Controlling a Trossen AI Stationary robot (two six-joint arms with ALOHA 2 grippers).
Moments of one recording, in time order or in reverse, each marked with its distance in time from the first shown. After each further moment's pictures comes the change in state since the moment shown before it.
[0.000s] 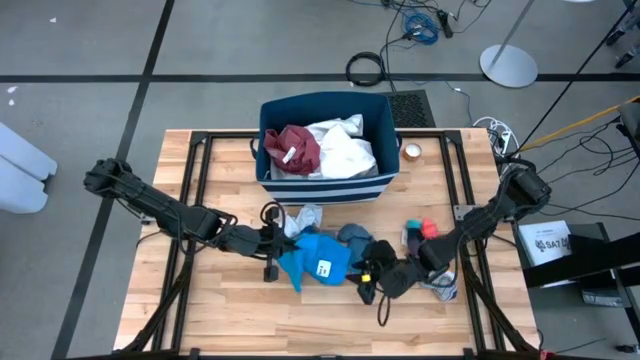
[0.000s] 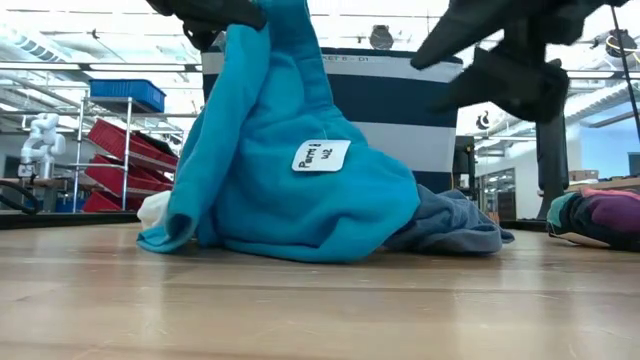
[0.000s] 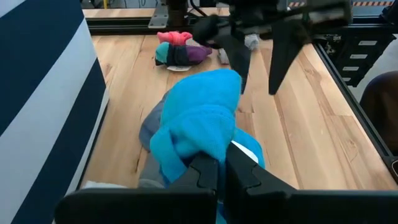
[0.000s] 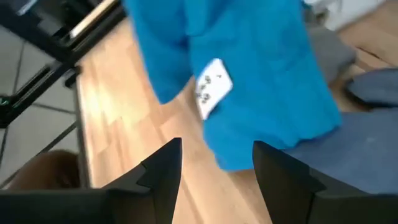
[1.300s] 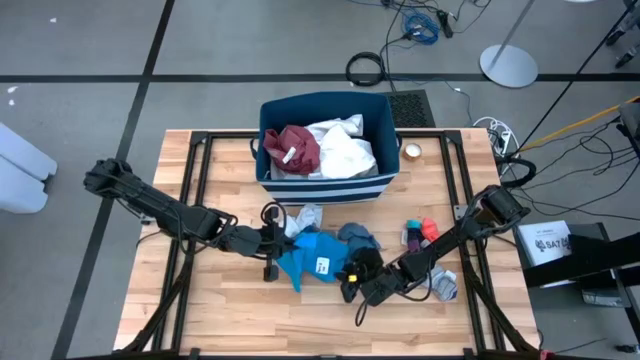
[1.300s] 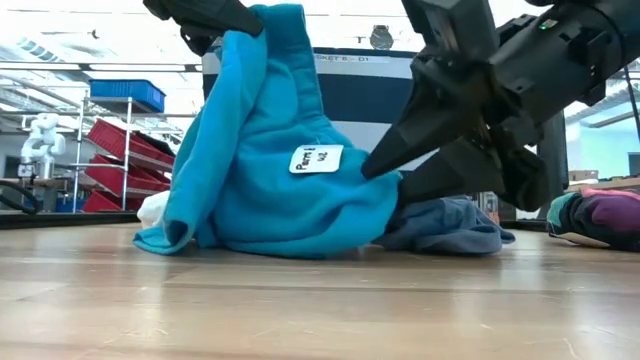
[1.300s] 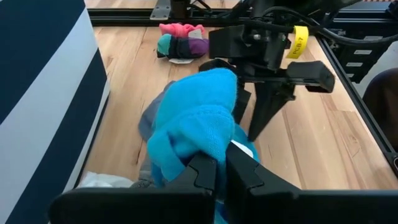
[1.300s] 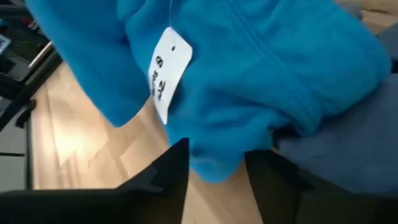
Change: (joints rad) left arm 0.001 0.000 0.000 -0.026 0.000 -0.025; right arm -0.020 0.273 -0.001 0.240 0.107 0.144
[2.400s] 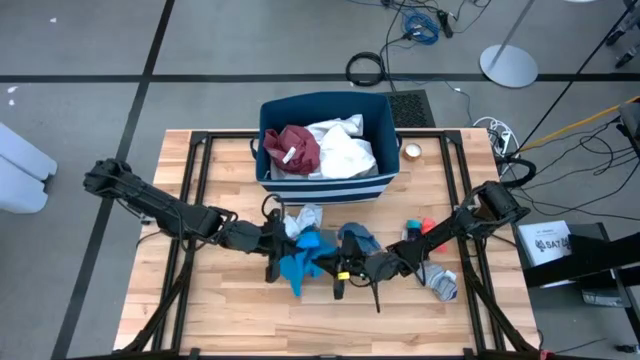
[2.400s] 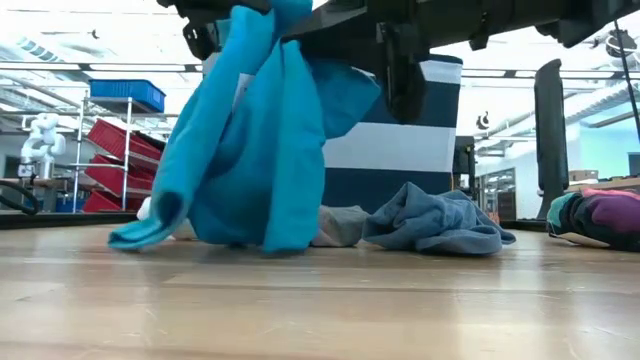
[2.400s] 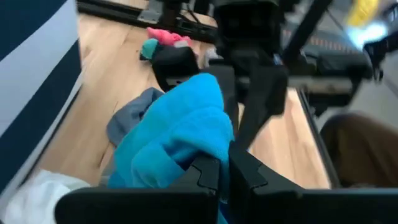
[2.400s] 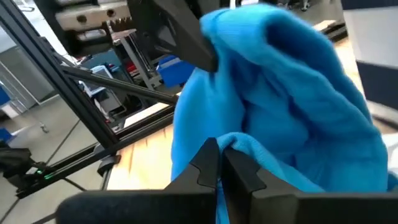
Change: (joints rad) left arm 0.028 0.000 0.000 0.077 0.099 -0.190; right arm -0.108 -0.001 0.000 0.629 -0.049 -0.687
